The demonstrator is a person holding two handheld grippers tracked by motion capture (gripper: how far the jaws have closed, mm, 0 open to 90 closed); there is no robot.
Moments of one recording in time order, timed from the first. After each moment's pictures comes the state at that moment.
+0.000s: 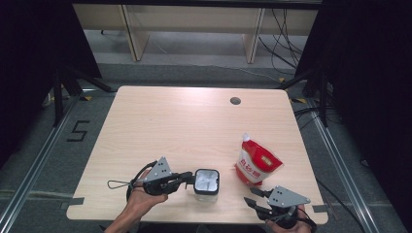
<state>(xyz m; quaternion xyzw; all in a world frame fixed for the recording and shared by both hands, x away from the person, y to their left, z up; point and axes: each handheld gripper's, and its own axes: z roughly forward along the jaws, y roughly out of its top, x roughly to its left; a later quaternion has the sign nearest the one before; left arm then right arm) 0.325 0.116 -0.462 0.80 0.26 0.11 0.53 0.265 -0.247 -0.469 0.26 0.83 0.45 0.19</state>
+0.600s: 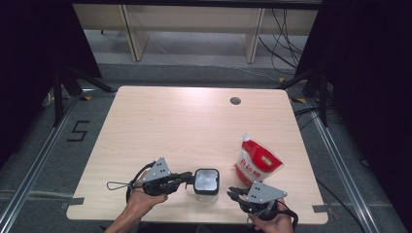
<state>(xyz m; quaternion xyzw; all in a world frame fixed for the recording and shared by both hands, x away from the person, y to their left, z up) 0.325 0.119 -0.465 0.79 0.26 0.11 0.54 0.280 -0.201 -0.465 0.20 0.85 0.45 0.19</state>
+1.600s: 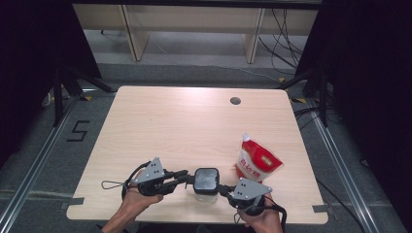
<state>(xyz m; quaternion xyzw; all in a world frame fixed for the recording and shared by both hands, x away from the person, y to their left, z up) 0.324 0.137 -0.463 0.79 0.22 0.11 0.56 0.288 -0.171 -0.457 0.17 0.86 0.45 0.19</state>
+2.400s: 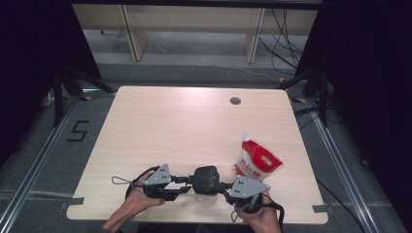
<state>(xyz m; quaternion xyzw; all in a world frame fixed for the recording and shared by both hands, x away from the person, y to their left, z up) 0.339 0.127 -0.507 0.84 0.18 0.08 0.51 0.291 -0.162 -0.447 0.15 0.85 0.46 0.20</state>
